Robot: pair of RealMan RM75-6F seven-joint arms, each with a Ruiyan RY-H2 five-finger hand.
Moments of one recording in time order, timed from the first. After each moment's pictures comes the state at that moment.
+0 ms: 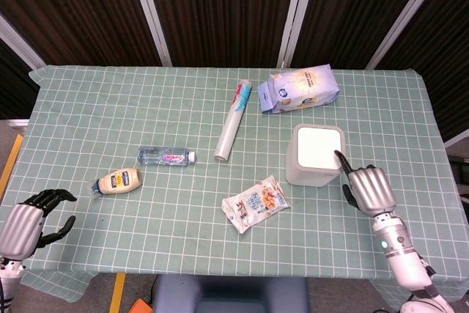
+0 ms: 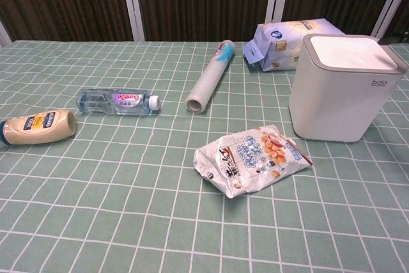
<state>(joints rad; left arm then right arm) -0.16 -1.20 0.00 -1.41 1.69 1.62 -0.24 0.35 -1.19 0.16 -1.81 -1.23 1.15 -0.55</state>
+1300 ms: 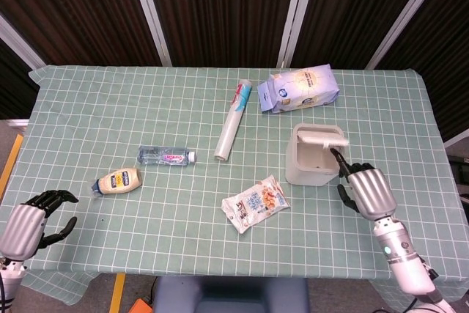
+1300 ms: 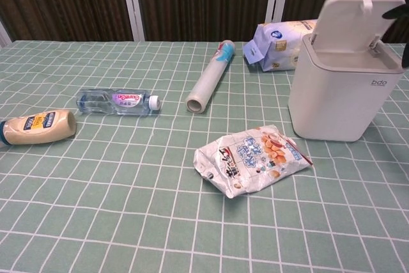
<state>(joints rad) -0.16 -1.19 0.00 -1.41 1.70 1.61 -0.23 0.33 -1.18 0.09 -1.78 -1.42 1.32 -0.30</state>
